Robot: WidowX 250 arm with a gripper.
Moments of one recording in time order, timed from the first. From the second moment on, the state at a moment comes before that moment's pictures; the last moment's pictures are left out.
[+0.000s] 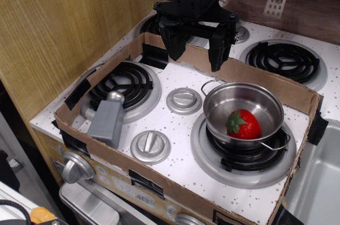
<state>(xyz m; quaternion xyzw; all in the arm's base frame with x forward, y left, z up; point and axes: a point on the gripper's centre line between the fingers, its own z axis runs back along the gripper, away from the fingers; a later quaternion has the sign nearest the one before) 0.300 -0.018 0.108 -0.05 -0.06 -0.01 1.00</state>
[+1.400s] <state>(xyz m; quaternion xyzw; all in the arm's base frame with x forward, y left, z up) 0.260 0.052 0.084 0.04 -0.09 0.13 0.99</state>
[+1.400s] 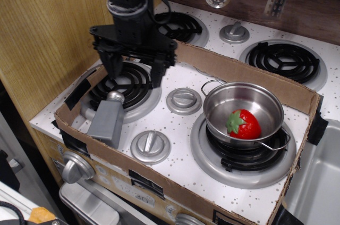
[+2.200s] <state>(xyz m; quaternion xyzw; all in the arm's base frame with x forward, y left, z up) 0.247 0.093 0.048 0.04 -0.11 0.17 0.98</state>
